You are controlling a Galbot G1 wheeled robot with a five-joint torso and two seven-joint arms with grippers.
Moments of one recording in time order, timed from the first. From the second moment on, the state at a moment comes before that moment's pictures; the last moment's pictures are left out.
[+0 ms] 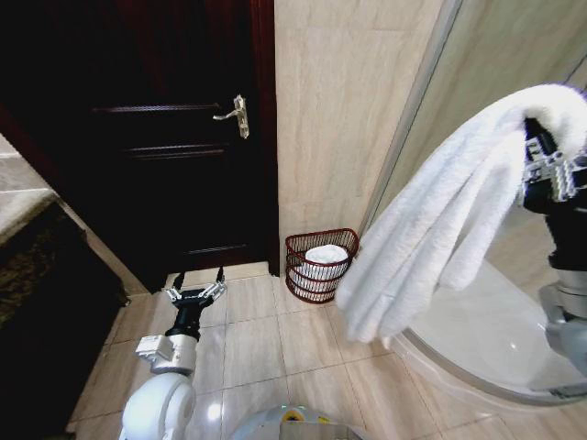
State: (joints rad) left arm 1.72 -1.50 -0.64 -2.38 -0.24 0.08 -0.08; right arm -1.40 0.83 1.18 2.47 0.95 0.08 -0.05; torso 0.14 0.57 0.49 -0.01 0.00
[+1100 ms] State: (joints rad) left arm 1.72 -1.50 -0.64 -2.38 -0.24 0.08 -0.08; right arm -1.44 0.83 1.15 2.43 0.92 0.19 -0.06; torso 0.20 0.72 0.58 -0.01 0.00
